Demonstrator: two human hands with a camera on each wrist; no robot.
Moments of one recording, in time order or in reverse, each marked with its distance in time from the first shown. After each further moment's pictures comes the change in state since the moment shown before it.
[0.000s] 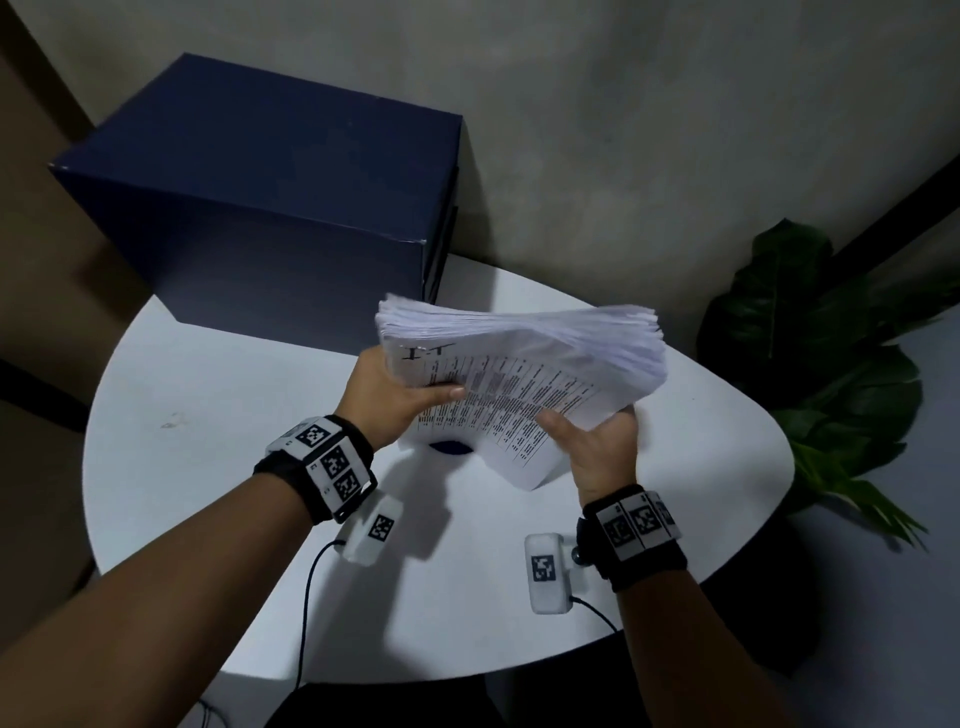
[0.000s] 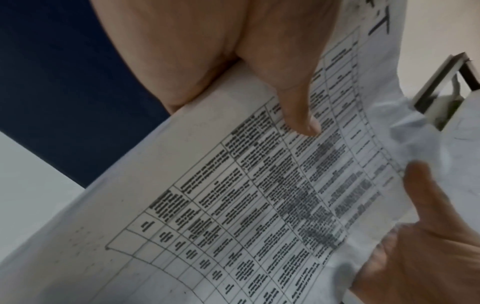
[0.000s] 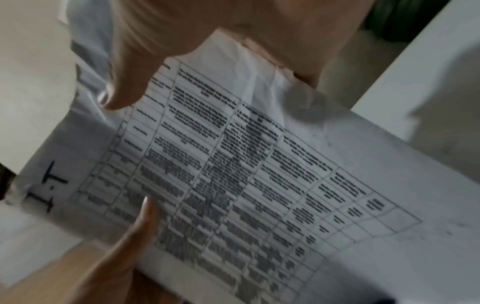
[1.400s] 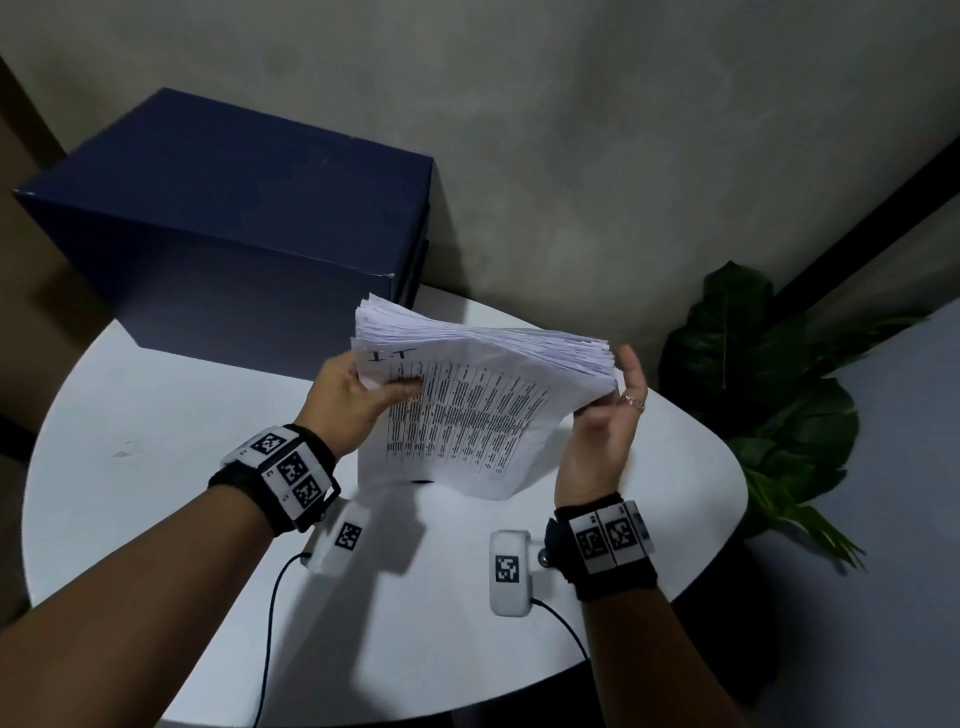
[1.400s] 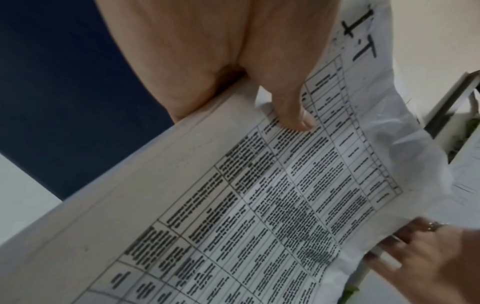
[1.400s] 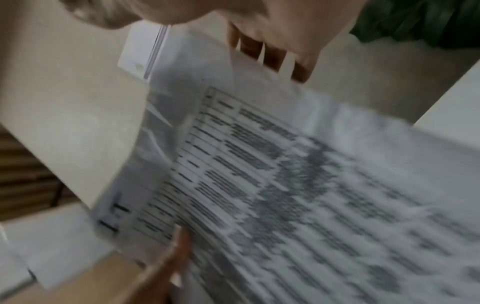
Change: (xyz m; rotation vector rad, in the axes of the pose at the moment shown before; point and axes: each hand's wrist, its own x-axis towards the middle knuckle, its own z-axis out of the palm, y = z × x) left_hand 0.019 0.003 -0.006 0.019 0.040 0.065; right_hand 0.011 -0.051 0.016 0.196 0.076 -0.094
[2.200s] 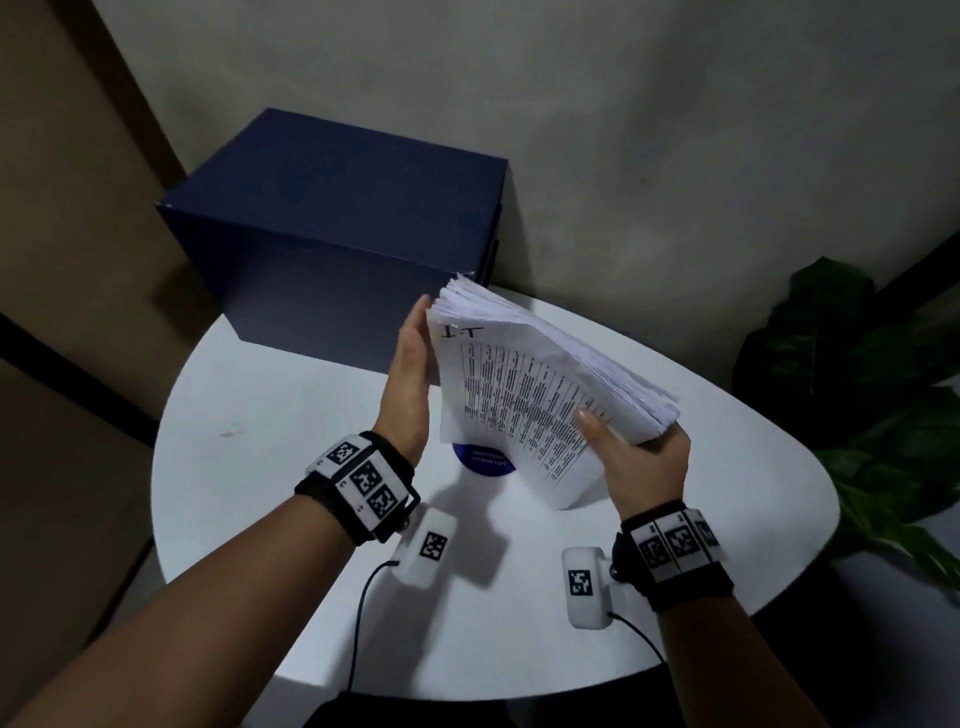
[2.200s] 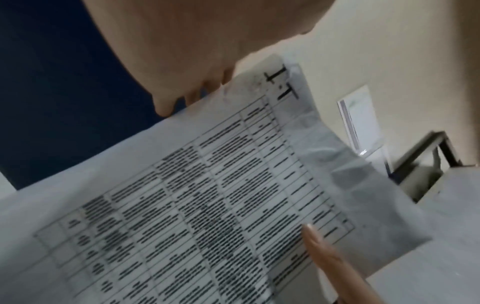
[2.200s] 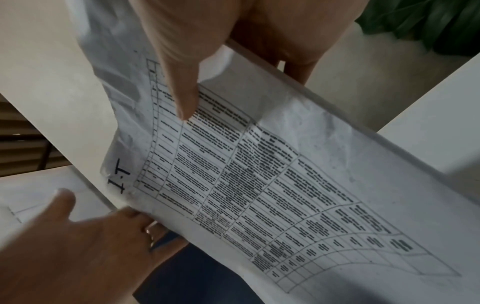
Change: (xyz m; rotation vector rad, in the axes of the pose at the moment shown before) left_hand -0.024 0.021 -0.003 -0.225 0.146 0.004; right_hand -0.024 0.008 0.000 -0.341 -0.053 0.121
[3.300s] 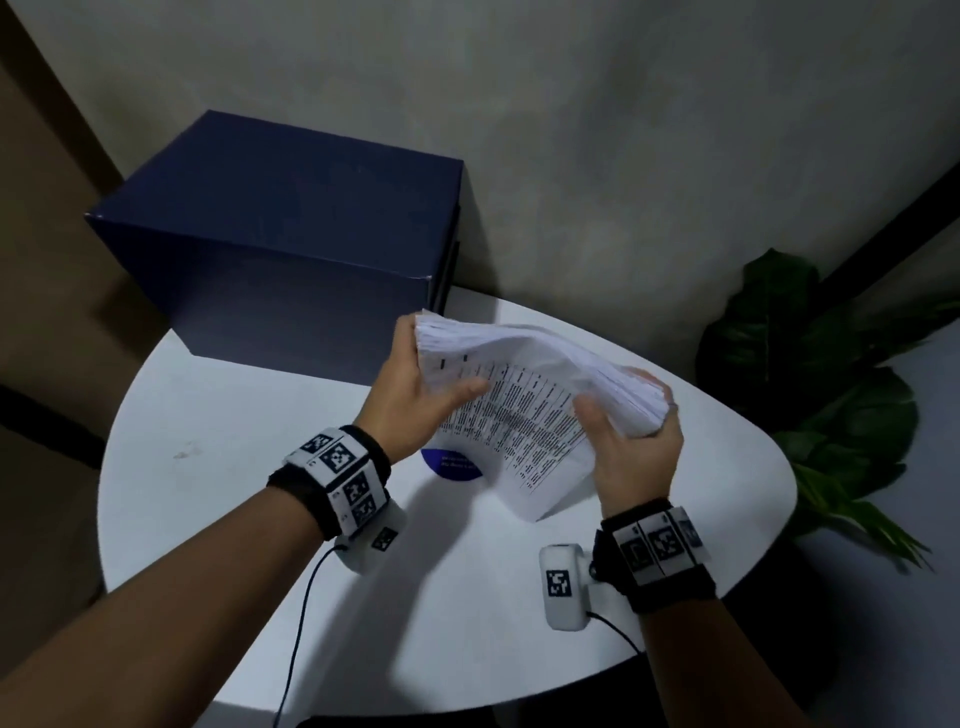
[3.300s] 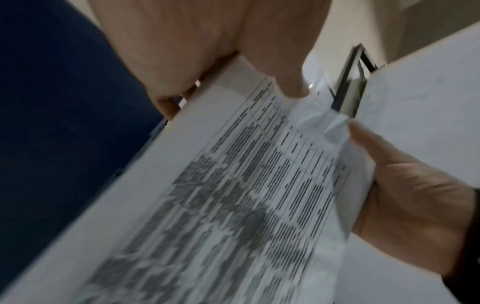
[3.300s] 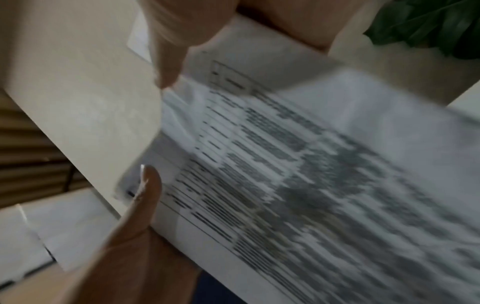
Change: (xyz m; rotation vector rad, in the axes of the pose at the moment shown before) left_hand 0.009 0.011 0.017 0.265 -0.215 0.121; right_hand 0.002 -0.016 -0.008 0.080 0.167 -0.194
